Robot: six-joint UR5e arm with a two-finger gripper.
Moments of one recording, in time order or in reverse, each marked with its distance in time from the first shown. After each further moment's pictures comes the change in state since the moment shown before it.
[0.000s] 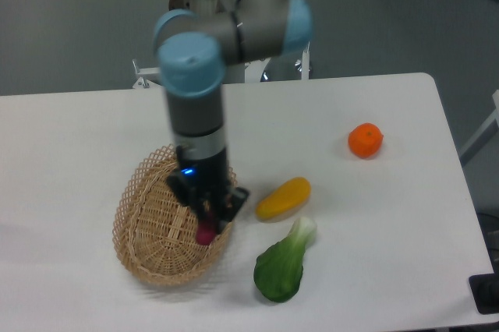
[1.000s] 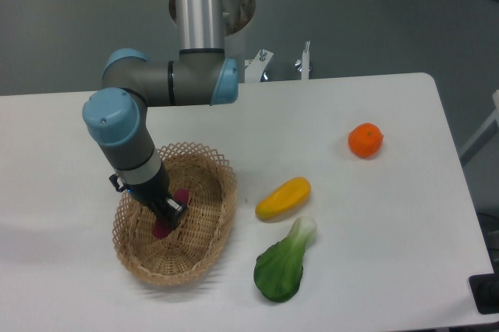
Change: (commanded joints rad) arm -0.046 -0.049 -0.128 0.051 0.023 0.101
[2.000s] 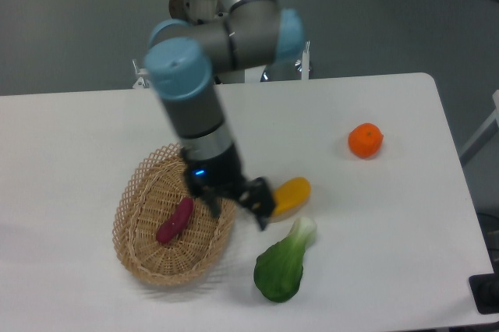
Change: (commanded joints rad) arm 0.383 0.181 0.196 -0.136 -0.024 0.327
